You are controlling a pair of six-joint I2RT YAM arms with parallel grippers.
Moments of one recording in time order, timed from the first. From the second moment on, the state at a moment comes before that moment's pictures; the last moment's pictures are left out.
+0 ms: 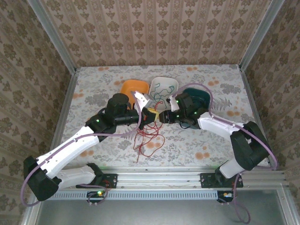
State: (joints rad) left arm -0.83 1.10 0.99 -0.26 0.44 -0.14; right arm 0.53 1.54 0.89 -0.13 -0.38 0.43
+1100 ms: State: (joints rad) left arm -0.84 0.86 0.99 -0.13 0.12 -0.03; right arm 0.53 1.34 0.77 -0.07 -0.11 0.53
